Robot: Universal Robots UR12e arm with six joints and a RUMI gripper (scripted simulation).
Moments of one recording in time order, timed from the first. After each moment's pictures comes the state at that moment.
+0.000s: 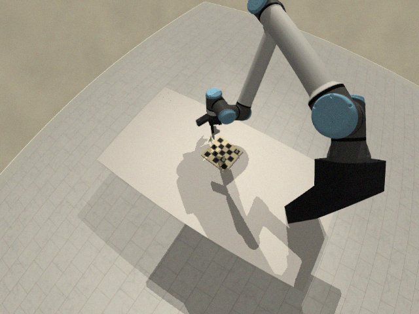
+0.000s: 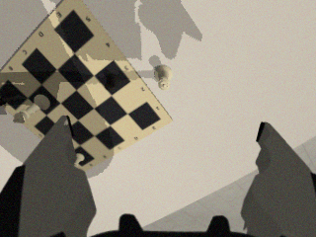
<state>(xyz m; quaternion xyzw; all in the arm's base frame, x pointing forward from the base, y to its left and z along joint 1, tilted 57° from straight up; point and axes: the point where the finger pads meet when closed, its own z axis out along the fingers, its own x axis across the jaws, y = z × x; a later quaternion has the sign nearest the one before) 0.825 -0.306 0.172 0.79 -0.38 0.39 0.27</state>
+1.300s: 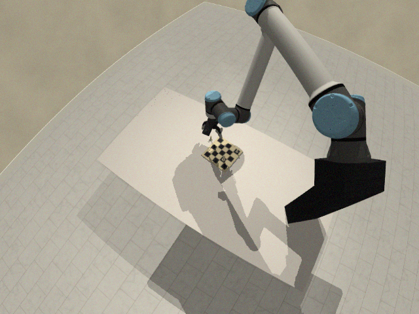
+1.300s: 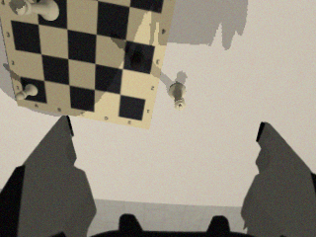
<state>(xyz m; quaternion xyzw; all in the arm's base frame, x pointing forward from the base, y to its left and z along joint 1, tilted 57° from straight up) 0.816 -0.296 0.144 0.88 -0.04 0.25 0.40</state>
